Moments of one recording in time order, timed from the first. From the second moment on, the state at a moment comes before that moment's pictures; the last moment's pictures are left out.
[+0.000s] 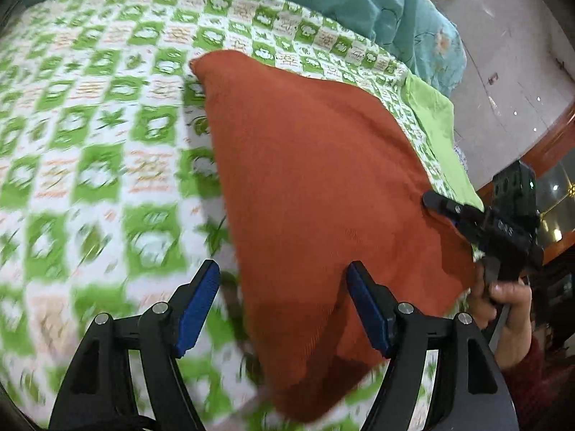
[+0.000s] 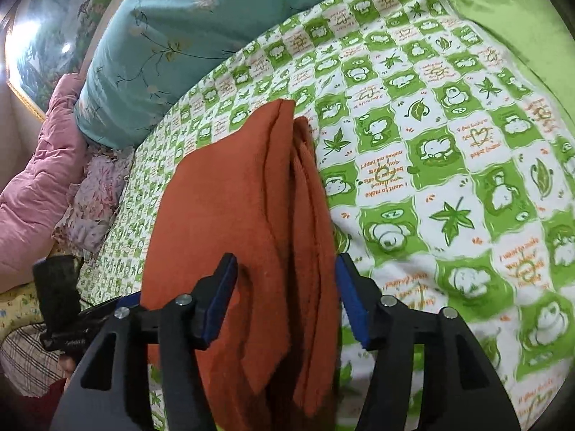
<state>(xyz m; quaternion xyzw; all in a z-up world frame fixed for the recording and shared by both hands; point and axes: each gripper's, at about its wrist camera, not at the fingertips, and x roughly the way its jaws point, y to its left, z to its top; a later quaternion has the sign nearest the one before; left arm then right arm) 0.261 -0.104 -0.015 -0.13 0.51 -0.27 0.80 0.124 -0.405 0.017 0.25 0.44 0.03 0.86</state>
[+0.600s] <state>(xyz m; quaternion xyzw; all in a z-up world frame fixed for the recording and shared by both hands) 0.233 -0.029 0.021 -0.20 0.45 -0.26 0.83 0.134 -0.320 0.029 0.27 0.43 0.15 0.85</state>
